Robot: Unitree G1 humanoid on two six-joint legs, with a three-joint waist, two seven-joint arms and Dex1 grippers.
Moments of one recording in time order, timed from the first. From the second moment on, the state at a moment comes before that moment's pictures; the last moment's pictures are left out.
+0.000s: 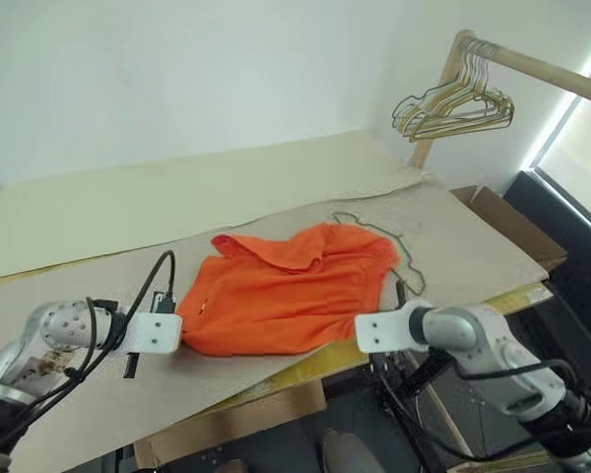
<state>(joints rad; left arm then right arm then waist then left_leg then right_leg) -0.08 1.06 -0.08 -0.03 0.03 -0.21 -1.16 -0.31 -0.85 0.43 -0.43 -0.42 0.34 0.92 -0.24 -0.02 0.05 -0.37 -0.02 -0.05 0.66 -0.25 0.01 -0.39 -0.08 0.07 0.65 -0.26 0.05</state>
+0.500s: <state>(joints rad) -0.05 1.07 -0.04 -0.10 0.00 -0.13 -1.14 -0.27 -0.92 0.34 -0.43 -0.27 0.18 1.04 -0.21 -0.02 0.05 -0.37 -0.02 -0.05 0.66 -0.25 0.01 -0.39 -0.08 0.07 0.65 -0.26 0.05</state>
